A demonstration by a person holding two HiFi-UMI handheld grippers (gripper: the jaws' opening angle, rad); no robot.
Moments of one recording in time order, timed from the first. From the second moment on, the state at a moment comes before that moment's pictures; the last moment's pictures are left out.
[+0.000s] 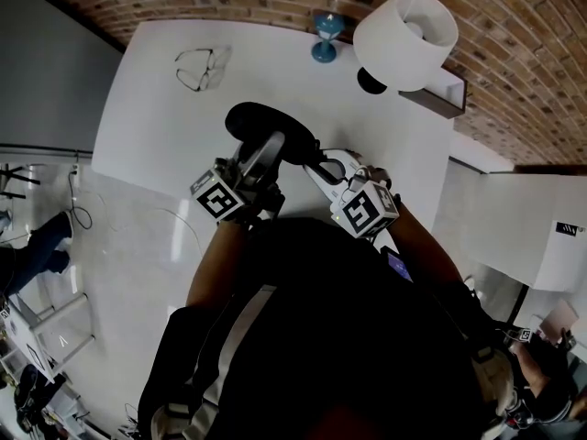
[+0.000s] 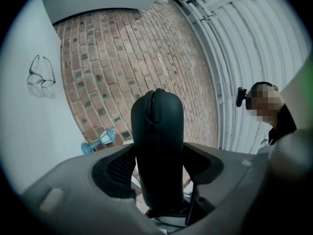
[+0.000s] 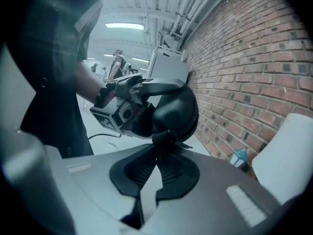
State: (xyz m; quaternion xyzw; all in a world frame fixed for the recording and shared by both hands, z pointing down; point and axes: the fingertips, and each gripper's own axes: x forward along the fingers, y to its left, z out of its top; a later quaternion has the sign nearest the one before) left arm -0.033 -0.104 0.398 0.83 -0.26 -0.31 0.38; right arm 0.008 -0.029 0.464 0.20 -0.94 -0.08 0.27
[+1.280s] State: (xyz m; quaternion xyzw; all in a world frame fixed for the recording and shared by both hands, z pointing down) left arm -0.018 -0.109 0.444 0.75 -0.23 -0.32 0.53; right arm -0.005 0.000 0.479 0.11 -0.96 0.04 0.25
